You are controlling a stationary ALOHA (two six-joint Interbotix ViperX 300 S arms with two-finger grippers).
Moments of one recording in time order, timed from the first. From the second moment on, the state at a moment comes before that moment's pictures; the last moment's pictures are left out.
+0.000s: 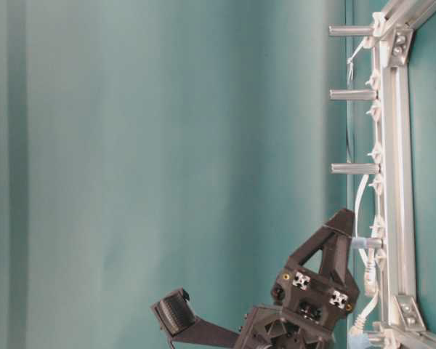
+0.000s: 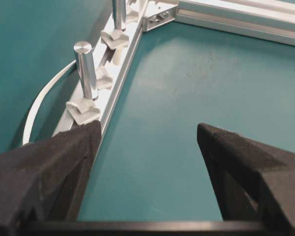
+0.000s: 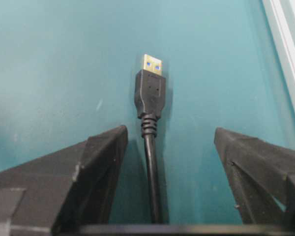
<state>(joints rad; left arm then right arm) 0.27 0.07 0.87 -0.06 -0.57 -0.01 0.56 0.42 0.70 0.70 -0.77 -0.18</state>
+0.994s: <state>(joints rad) 0.27 0.07 0.87 -0.06 -0.57 -0.01 0.56 0.40 0.74 0.73 -0.67 -0.19</state>
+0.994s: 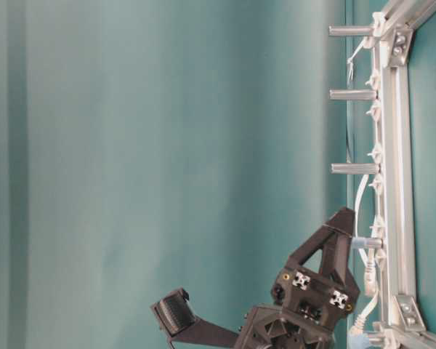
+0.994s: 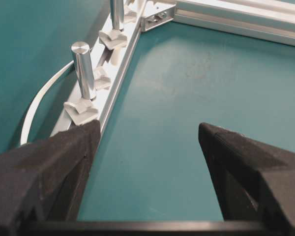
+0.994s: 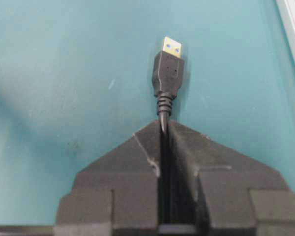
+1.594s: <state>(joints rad) 0.27 0.07 0.87 -0.06 -0.57 -0.01 0.54 0.27 0.76 0.74 -0.56 -0.29</state>
